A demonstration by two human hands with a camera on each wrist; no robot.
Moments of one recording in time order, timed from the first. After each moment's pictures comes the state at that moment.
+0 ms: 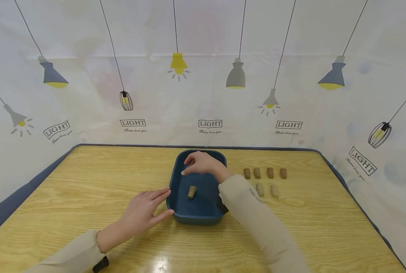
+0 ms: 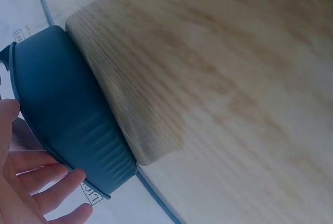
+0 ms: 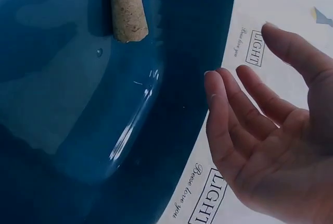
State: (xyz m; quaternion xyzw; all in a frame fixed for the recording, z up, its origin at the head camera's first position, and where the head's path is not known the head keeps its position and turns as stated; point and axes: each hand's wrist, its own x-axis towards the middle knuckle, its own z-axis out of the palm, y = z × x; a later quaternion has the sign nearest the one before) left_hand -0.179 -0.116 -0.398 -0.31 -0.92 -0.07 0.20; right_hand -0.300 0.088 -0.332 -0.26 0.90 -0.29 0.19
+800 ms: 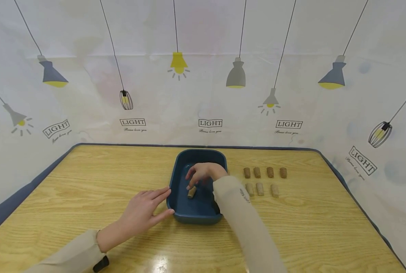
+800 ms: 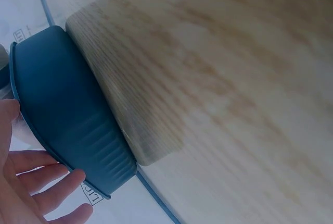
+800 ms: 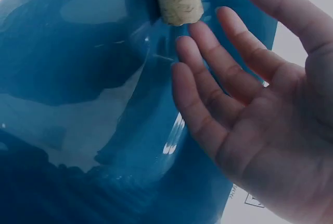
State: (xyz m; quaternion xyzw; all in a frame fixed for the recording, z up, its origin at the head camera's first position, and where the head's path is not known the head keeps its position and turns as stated) left_hand -0.178 -0.116 -0.398 -0.32 -0.92 -0.09 0.21; right_hand -0.318 0.086 -0.361 -0.21 0.86 -0.27 0.37
